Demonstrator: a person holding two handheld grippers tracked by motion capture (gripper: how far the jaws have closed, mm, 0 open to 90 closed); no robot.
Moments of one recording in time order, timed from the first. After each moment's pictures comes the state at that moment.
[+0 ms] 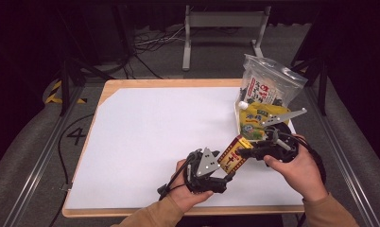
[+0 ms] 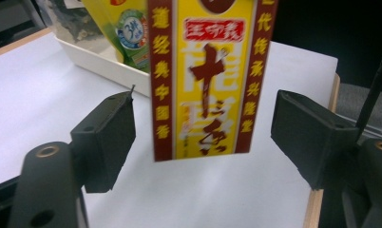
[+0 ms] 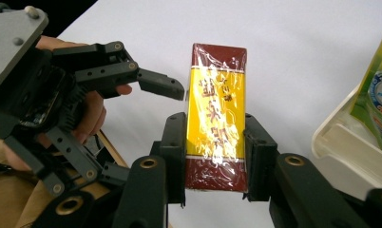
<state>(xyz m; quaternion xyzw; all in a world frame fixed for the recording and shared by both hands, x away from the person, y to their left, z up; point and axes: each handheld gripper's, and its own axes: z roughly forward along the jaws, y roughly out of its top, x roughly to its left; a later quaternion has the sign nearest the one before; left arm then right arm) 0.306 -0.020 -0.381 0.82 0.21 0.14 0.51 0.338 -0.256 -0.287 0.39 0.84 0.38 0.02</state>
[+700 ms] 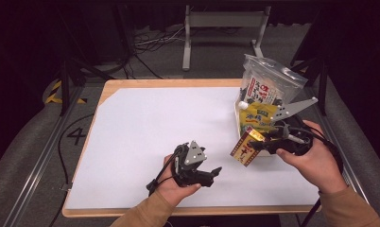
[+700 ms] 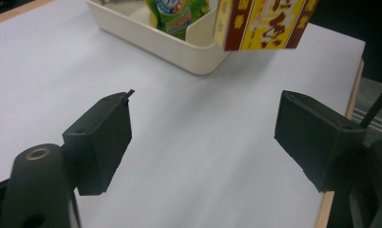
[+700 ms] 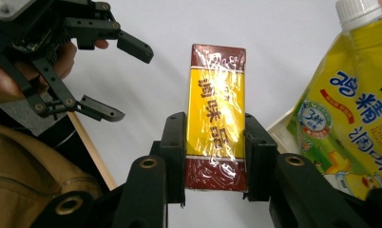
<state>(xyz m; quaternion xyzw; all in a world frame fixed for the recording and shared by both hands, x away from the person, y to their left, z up) 0.321 0.009 -0.379 0.84 0.25 0.12 0.46 0.339 -0.268 -0.253 0.31 0.89 0.33 0.09</state>
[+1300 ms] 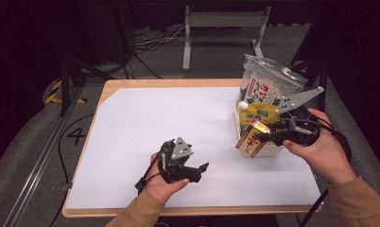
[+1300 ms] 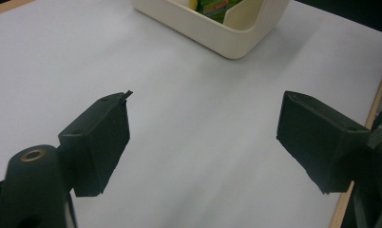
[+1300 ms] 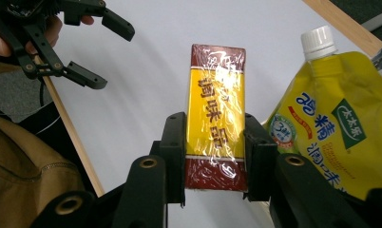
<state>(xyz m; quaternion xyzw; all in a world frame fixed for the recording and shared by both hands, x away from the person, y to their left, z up) 0.329 0.040 -0.375 0.83 0.29 0.13 0.45 0.351 -0.278 -0.232 0.27 0.90 0.32 0.12</state>
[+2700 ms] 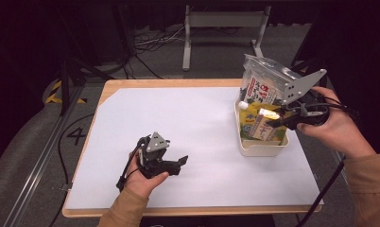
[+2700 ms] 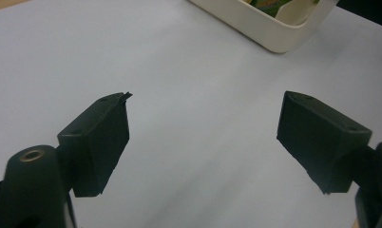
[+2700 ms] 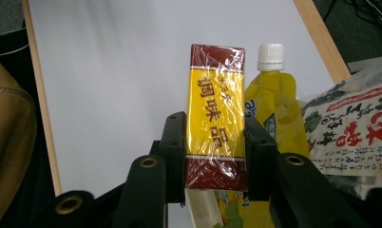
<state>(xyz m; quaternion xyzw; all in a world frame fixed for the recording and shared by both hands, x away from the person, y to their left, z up) 0.339 0.088 -0.374 0.82 0.35 0.13 0.44 0.390 -0.301 -0.212 0.12 0.95 0.26 0.14</state>
